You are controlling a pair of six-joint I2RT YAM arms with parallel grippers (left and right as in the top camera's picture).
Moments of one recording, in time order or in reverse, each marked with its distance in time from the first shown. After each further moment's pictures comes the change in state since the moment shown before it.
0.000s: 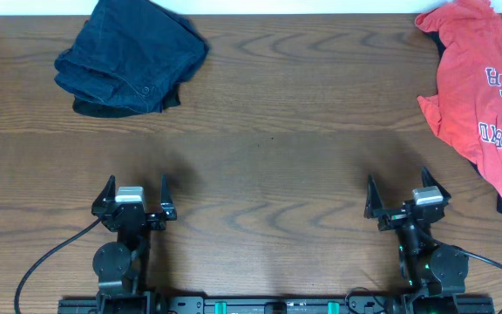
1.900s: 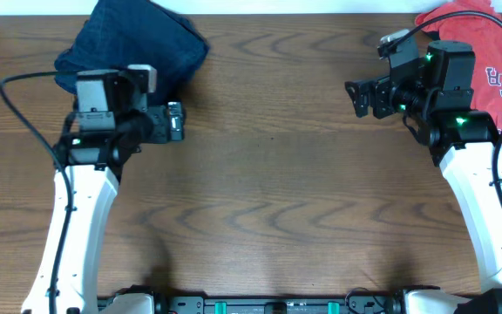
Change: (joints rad) left arm -0.042 1.337 1.126 -0.558 0.233 -0.056; right arm -0.004 1.433 1.219 -0.451 -0.173 -0.122
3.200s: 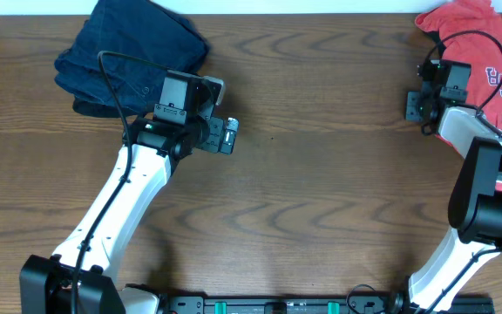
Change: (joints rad) left arm -0.292 0.150 0.000 0.039 -0.132 0.000; right arm -0.263 0.595 0.003 0.333 0.313 0.019
